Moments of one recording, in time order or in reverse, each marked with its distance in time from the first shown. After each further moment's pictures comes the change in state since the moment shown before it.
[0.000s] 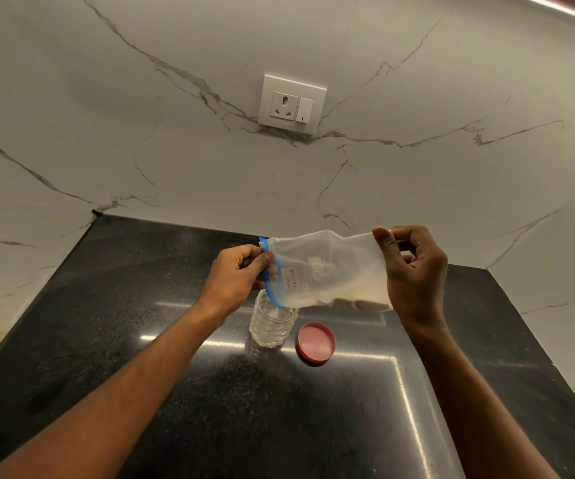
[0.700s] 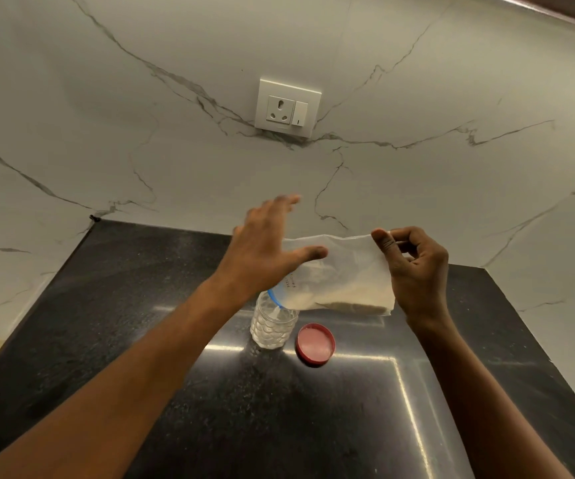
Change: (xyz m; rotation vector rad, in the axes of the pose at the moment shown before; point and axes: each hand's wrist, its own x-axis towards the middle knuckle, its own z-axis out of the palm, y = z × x) left_hand 0.005 0.080 0.019 0.680 -0.034 0.354; right_hand 0.004 0.006 -0.009 0.034 -0.069 0.069
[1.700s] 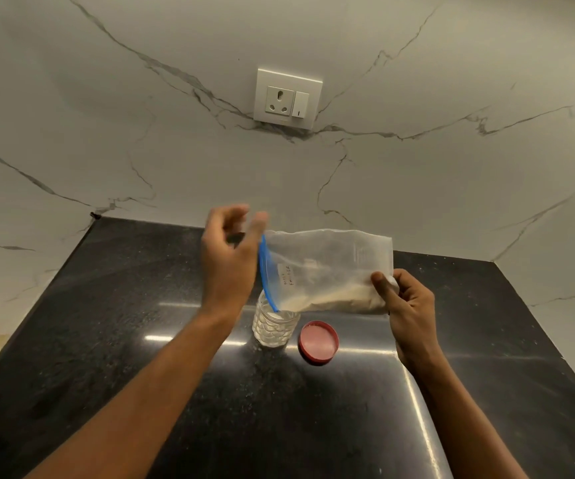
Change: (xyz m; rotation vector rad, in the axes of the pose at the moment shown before) left_hand -0.023 -0.020 0.018 -0.644 0.535 -0.324; right_hand -0.048 0.062 0.003 0.324 -0.143 0.338
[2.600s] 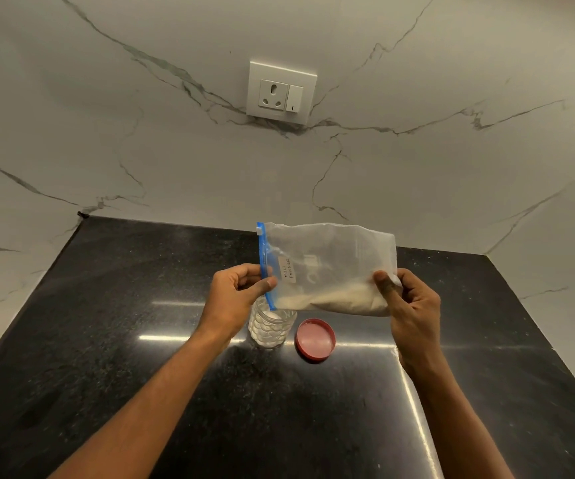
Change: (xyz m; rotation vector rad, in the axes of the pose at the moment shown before) left_hand -0.014 -0.077 -0.013 -0.071 -0.431 -0.280; right_hand -0.011 -0.010 0.002 -0.067 0.078 -0.077
